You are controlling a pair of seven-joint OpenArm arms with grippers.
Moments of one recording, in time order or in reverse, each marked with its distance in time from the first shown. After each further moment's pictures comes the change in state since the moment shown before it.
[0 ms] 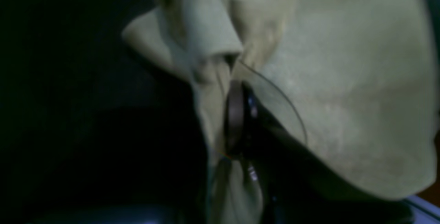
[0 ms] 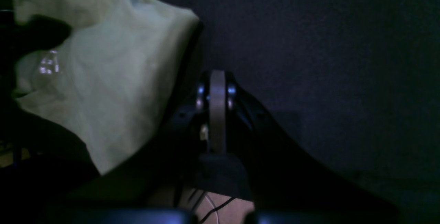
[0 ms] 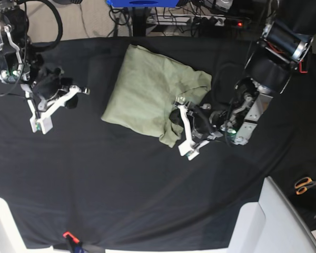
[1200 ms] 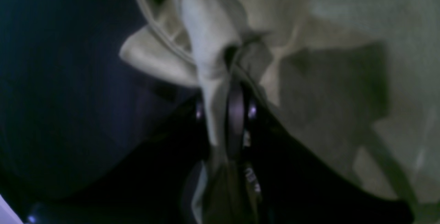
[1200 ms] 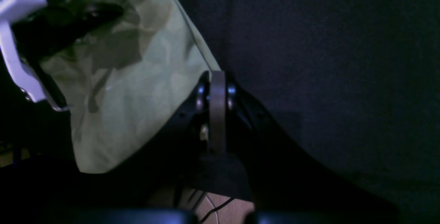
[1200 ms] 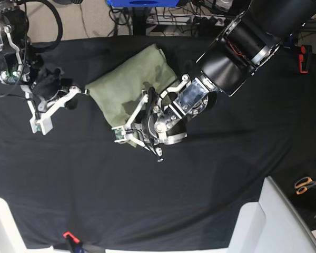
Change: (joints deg) left arm -1.6 13.8 12.7 5.2 49.0 -3.3 -5.8; right arm 0.5 0.0 0.0 0.0 0.0 0.0 -0.2
